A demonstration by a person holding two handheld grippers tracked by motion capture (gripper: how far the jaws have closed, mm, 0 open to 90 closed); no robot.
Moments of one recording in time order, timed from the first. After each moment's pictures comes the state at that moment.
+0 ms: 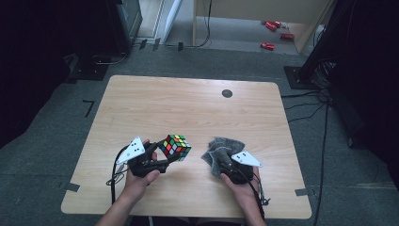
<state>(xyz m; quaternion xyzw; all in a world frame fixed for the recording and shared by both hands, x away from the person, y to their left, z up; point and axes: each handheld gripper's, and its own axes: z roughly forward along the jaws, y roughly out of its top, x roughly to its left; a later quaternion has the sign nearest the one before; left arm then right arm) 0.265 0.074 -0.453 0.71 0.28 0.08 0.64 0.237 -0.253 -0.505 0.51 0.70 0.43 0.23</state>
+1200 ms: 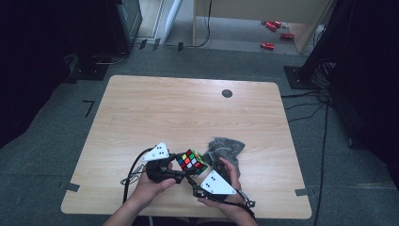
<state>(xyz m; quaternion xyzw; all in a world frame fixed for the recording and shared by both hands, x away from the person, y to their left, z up) 0.257 0.029 -0.457 0.78 0.26 -0.02 0.57 0.192 -0.181 -0.483 0.24 0.77 0.49 0.33</state>
